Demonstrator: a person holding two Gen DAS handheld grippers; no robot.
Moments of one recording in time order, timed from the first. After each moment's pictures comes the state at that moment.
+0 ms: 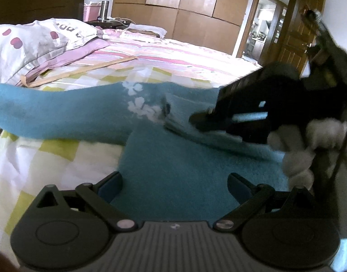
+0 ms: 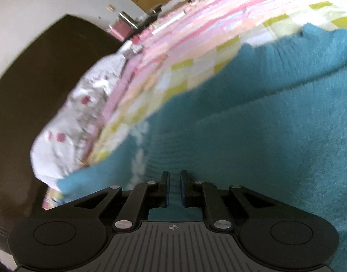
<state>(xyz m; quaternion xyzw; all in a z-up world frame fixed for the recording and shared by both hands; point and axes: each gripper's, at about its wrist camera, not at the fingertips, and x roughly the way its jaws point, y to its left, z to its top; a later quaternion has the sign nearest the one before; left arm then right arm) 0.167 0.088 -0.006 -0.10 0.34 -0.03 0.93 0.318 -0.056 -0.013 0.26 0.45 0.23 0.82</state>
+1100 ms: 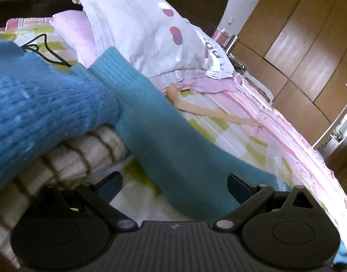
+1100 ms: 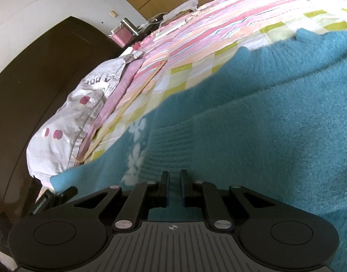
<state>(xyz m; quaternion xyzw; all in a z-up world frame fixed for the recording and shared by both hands) 0.189 0.276 -0.033 -0.32 0.24 0.21 0.89 0.296 -0.056 -0.015 0.25 0.42 0.22 0.85</state>
